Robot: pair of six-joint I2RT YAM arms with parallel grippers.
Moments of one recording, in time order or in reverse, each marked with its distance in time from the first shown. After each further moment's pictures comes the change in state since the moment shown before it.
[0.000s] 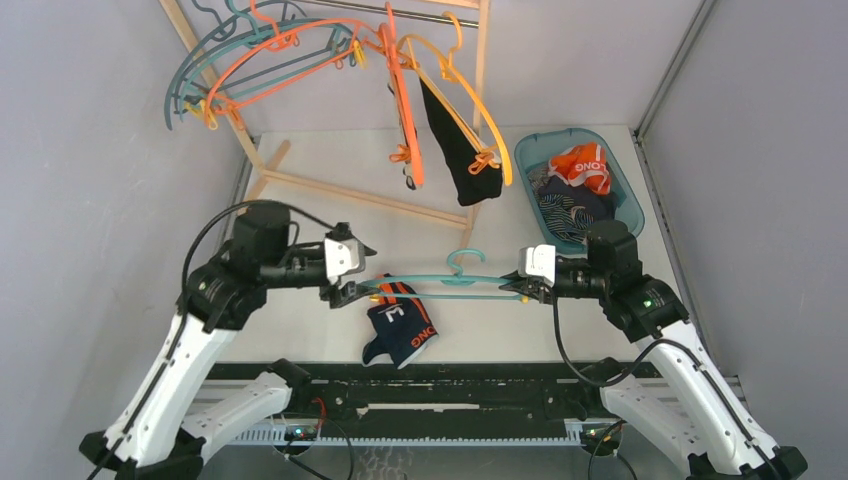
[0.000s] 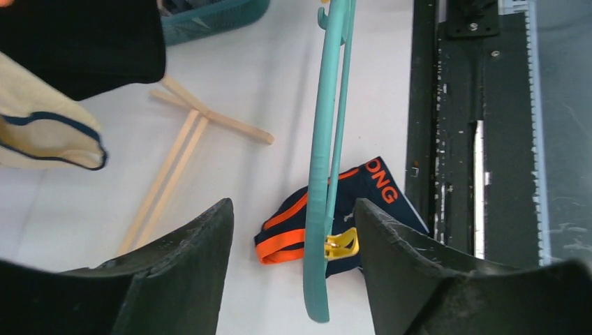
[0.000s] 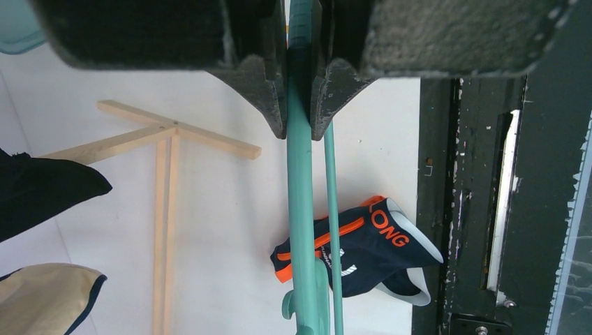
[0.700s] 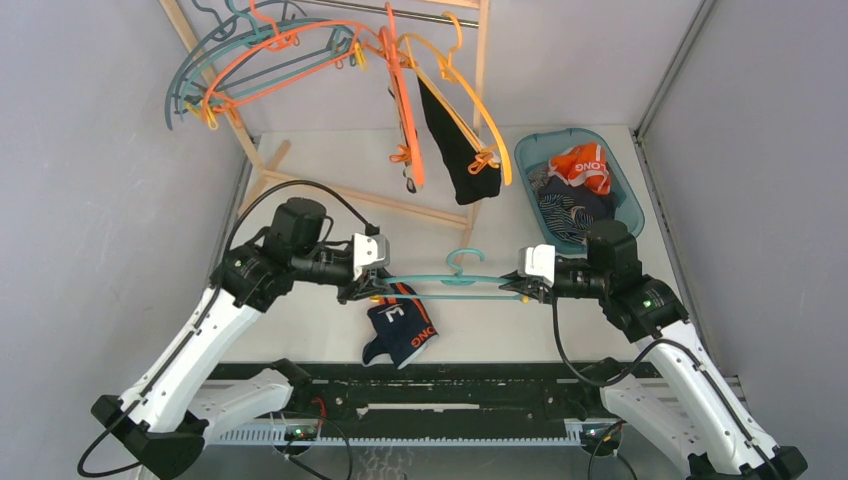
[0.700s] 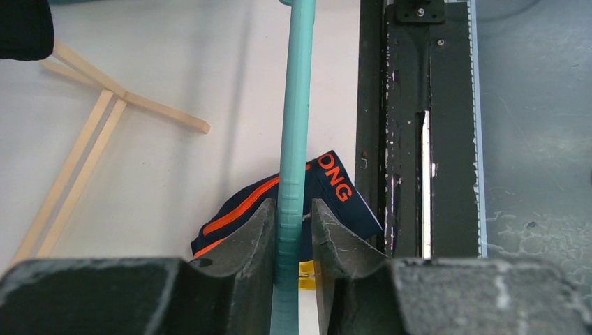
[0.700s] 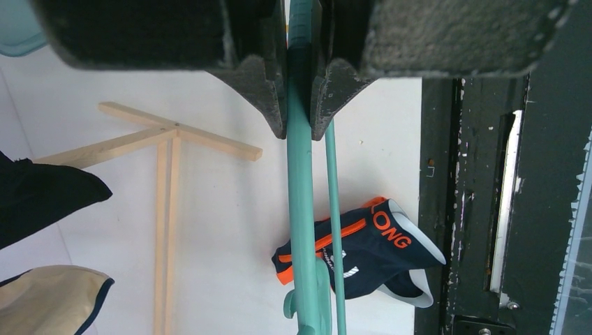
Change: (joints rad) left arm -0.067 0.137 -0.027 -0.008 0.035 -0.092; right arm 0.001 0.000 -0.003 0.003 0.007 0.000
